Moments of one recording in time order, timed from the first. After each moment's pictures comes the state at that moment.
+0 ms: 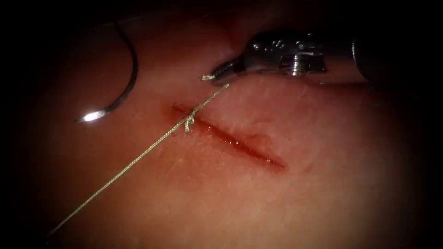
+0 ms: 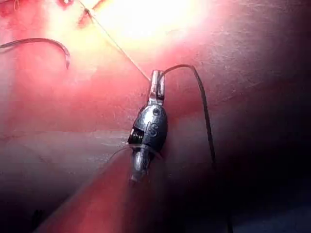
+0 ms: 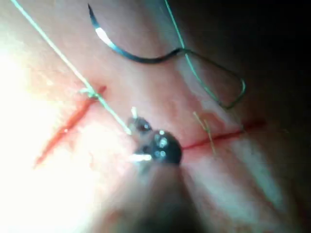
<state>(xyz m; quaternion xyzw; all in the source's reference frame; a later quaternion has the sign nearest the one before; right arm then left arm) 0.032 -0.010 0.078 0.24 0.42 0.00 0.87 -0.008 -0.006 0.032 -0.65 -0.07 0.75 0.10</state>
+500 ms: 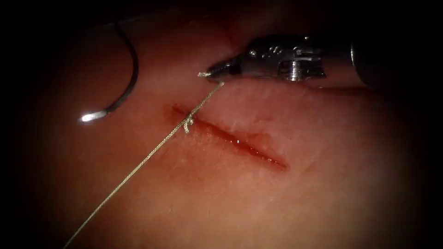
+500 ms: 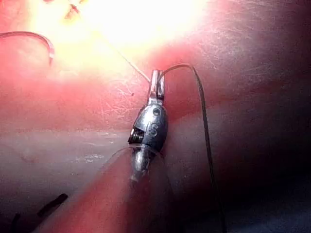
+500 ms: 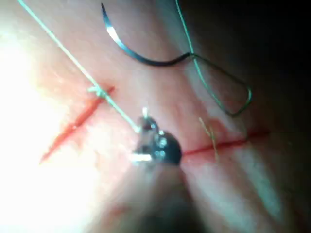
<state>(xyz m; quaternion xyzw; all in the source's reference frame) 0.031 -0.010 0.078 0.16 0.36 -0.04 0.92 -0.010 -0.009 0.033 -0.66 -0.08 0.74 0.10</state>
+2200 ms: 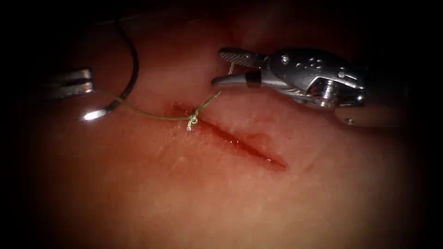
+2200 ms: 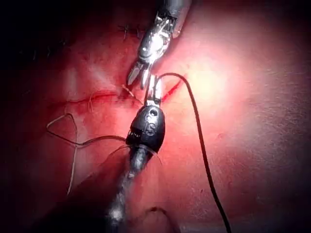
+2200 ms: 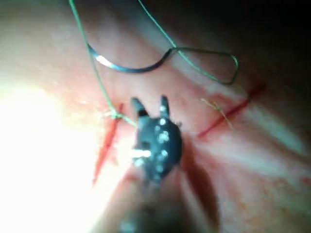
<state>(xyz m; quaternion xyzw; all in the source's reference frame) 0.033 -0.013 0.068 0.11 0.53 0.22 0.81 -0.017 0.017 0.022 -0.65 -0.01 0.76 0.05</state>
